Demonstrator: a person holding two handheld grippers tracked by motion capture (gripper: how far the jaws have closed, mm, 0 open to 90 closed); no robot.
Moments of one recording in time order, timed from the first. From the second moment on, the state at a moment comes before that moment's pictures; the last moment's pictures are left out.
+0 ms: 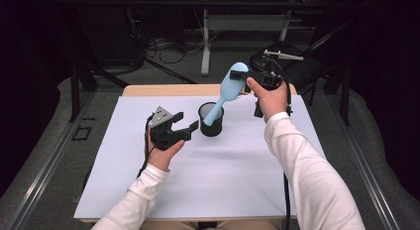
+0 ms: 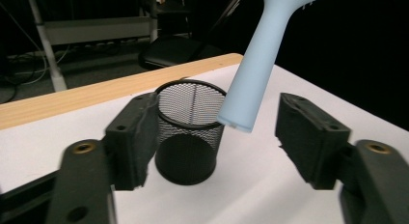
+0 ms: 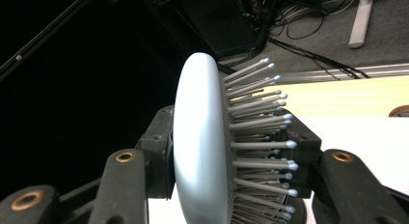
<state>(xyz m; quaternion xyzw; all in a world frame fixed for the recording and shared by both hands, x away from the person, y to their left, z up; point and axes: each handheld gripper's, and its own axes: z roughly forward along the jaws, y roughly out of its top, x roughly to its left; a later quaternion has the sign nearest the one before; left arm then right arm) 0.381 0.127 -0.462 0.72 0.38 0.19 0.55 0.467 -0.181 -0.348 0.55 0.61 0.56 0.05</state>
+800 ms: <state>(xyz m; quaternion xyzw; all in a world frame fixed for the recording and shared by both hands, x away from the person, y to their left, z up) 0.389 0.126 -0.470 0.72 0.40 0.17 0.55 0.482 -0.167 -0.328 0.55 0.62 0.55 0.10</state>
